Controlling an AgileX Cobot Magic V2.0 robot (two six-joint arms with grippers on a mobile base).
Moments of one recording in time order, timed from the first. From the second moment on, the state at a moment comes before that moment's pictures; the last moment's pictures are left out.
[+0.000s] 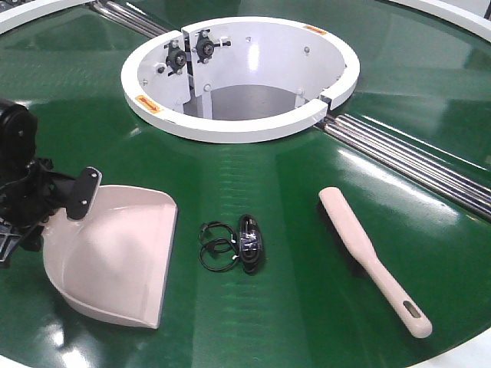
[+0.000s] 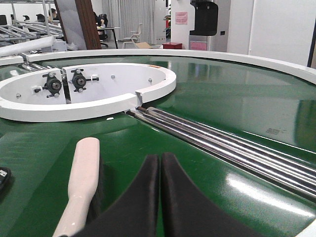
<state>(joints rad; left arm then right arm) -0.13 1.77 -1.27 0.23 1.11 1.36 0.01 -0.01 0.03 -0.06 0.10 0.06</state>
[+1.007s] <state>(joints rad) -0.20 1.84 -1.36 0.17 1.18 1.31 0.01 -0.01 0.03 -0.06 0.10 0.06</state>
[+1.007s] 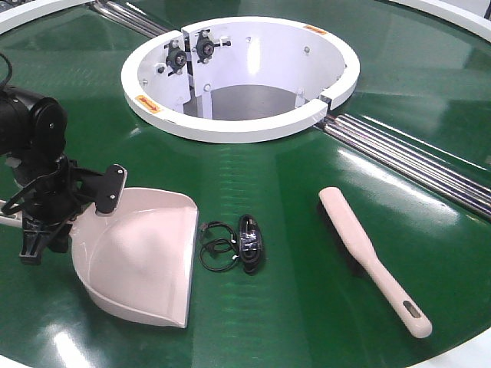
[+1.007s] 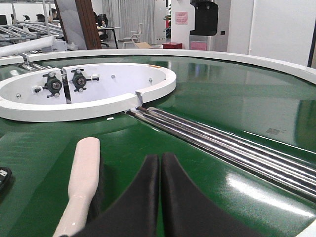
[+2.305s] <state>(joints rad) -0.20 1.84 -1.36 0.16 1.18 1.23 0.01 -0.01 0.03 -0.06 0.10 0.06</state>
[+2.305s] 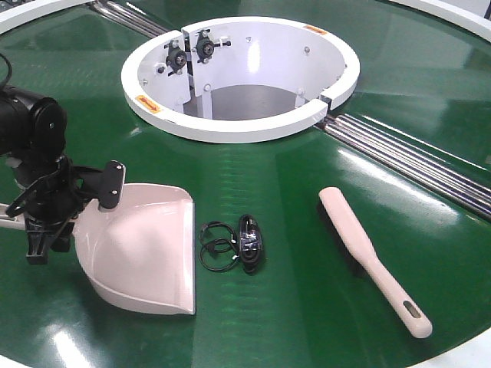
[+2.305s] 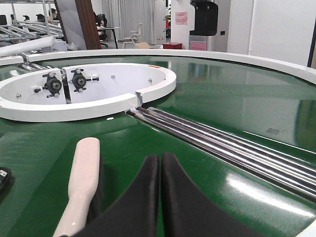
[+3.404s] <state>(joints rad) -0.20 1.84 -1.36 0.16 1.18 1.23 0.01 -0.01 0.02 -0.06 -0.19 0.06</state>
